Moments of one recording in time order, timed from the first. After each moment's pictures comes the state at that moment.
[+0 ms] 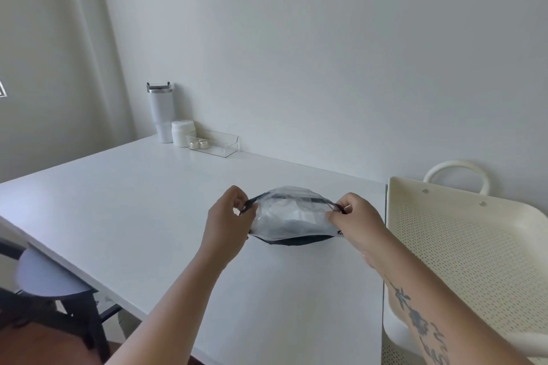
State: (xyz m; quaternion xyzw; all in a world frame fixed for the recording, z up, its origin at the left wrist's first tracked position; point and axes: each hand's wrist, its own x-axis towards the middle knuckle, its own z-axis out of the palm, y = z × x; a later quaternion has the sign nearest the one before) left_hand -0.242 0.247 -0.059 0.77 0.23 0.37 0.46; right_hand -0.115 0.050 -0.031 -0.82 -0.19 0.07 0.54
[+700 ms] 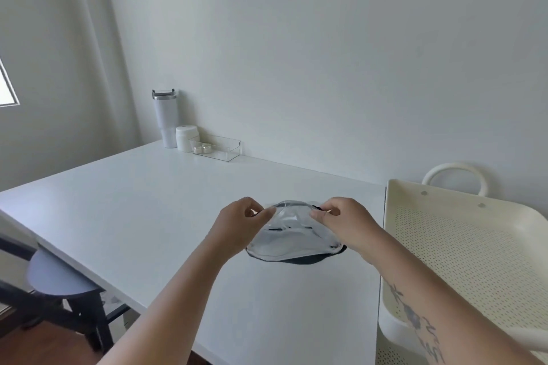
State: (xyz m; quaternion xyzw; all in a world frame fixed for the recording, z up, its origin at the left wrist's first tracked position) left_hand -0.246 0.235 -0.038 0.84 0.26 0.22 0.42; right_hand -0.120 0.048 -0.018 -0.84 -0.29 0.09 0.44
